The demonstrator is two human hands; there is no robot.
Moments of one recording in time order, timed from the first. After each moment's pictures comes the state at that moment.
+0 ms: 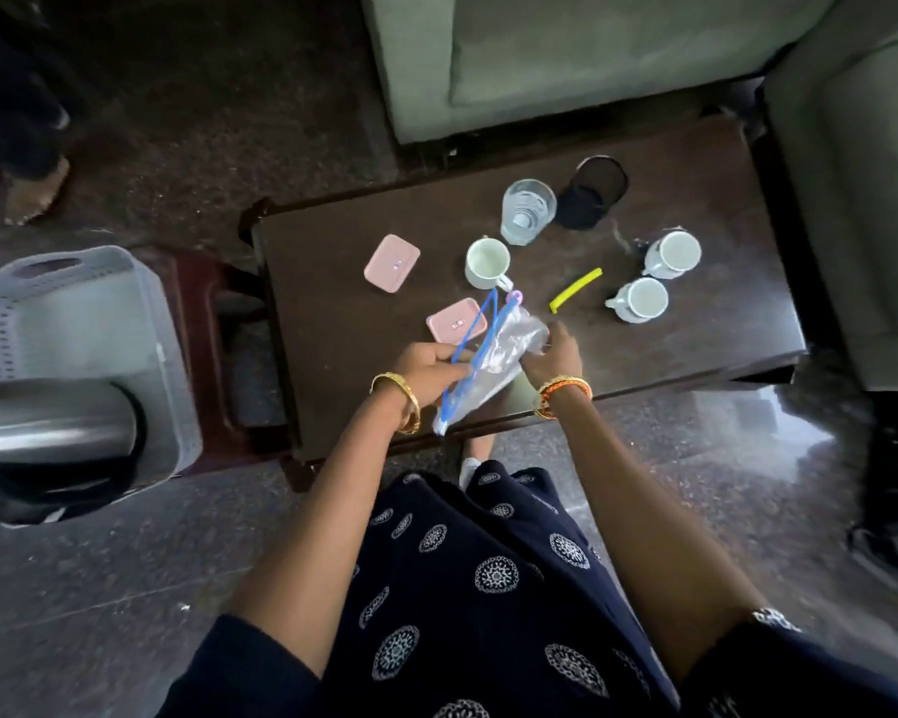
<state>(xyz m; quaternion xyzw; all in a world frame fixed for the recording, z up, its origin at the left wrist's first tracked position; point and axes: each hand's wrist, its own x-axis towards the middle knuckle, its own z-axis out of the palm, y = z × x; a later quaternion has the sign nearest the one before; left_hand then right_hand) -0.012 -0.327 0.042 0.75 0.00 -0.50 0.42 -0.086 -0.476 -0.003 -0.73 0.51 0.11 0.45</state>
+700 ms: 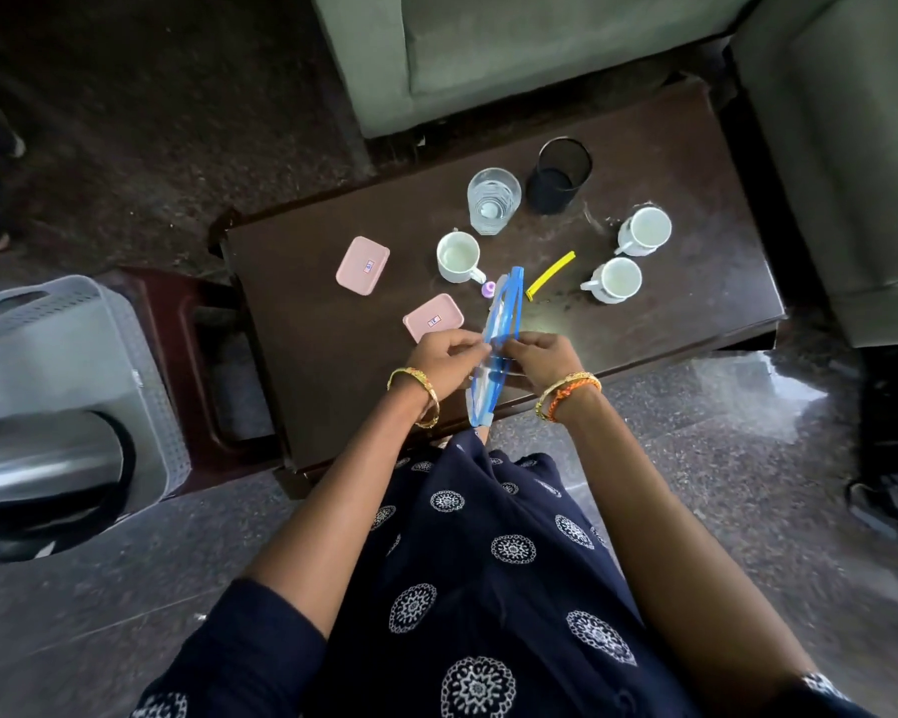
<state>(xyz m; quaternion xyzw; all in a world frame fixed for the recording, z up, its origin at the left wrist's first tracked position) -0.029 -0.380 0.037 0.75 0.00 -0.49 0.44 -0.100 -0.490 0.050 -0.48 0.55 0.12 0.67</state>
